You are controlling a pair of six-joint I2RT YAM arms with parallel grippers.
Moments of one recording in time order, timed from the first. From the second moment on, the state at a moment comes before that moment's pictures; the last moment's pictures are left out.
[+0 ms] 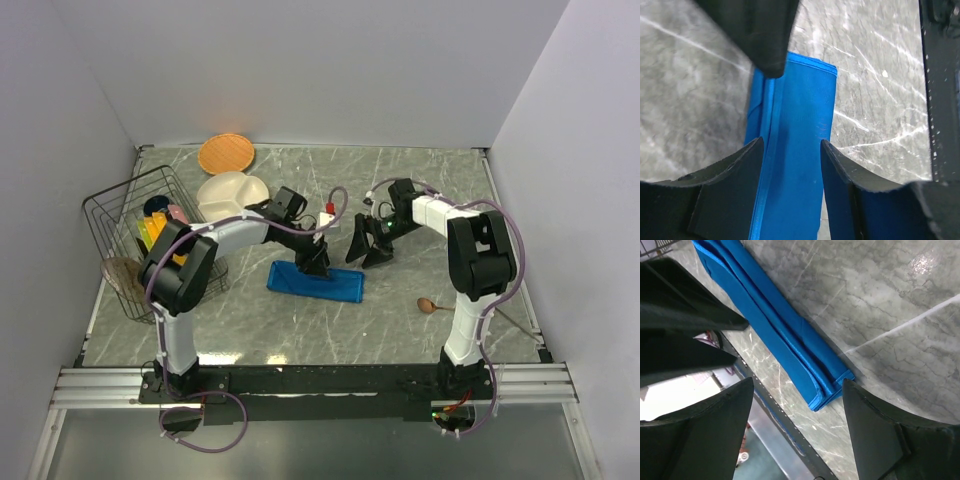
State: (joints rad) left arm -0.57 1.92 1.28 -0.38 0.94 0.57; right arm 0.22 1.94 1.27 -0.72 -0.83 0.09
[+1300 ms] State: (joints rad) left arm -0.60 1.86 1.07 0.01 0.86 0.54; right arm 0.22 1.99 1.27 -0.75 -0.95 0.11
